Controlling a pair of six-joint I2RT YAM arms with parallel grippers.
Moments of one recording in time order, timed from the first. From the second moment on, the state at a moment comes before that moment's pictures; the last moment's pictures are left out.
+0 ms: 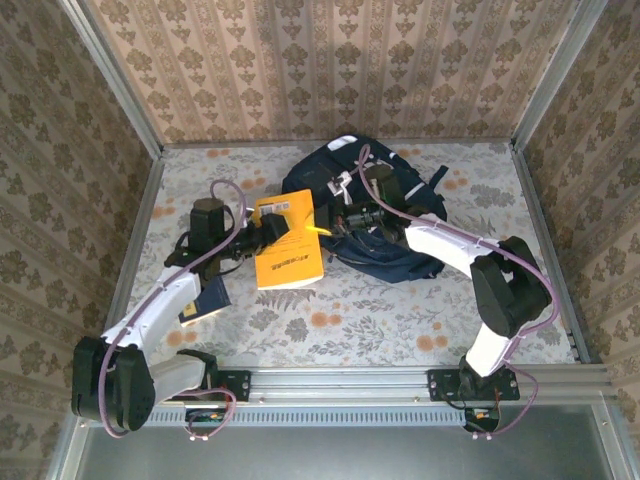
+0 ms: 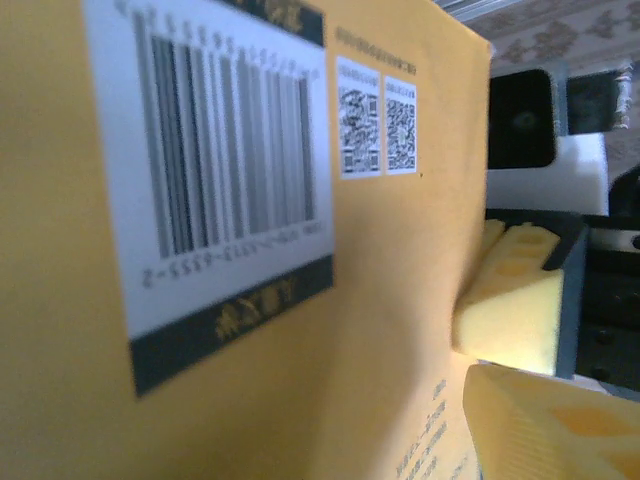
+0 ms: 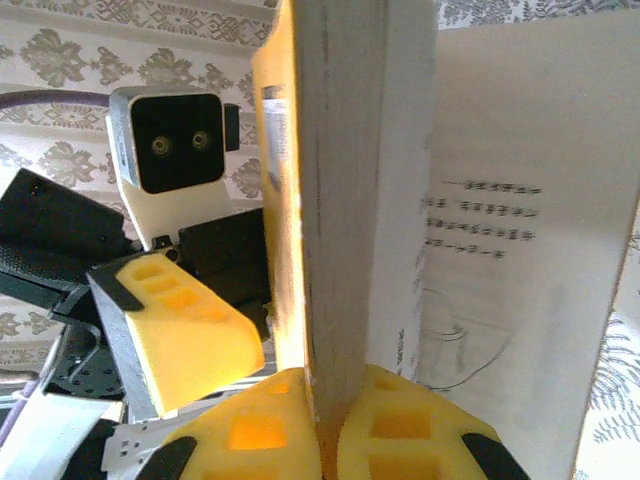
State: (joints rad) left arm -0.31 1.14 0.72 -0.08 0.76 -0.88; right arm 0.52 1.72 1.16 0.15 -0.93 1.01
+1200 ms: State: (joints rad) left arm -0.45 1.14 0.83 0.11 0.25 -1.18; right arm 0.74 1.50 0.72 0.67 -0.23 1.43
